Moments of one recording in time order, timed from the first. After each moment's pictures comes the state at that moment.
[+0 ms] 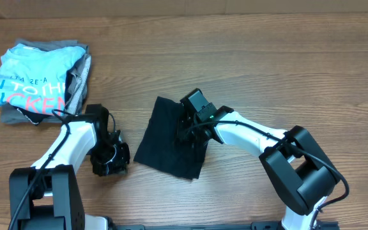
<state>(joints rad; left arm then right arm) 0.04 1.62 0.83 -1.02 0.26 -0.15 0.67 1.93 1.12 -0.34 -0.33 0.83</state>
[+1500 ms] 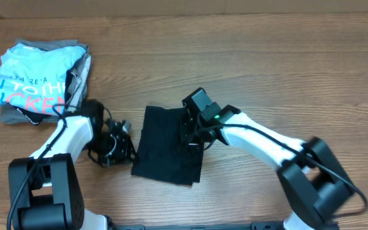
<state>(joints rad) 0.09 1.68 0.89 -0.96 0.47 0.06 0.67 1.80 1.12 -0.46 -0.34 0.65</state>
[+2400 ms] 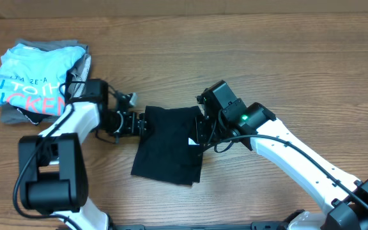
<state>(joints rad) 0.03 1.84 1.01 -0.68 0.63 0.10 0.63 1.55 1.15 -0.74 -0.35 0.60</state>
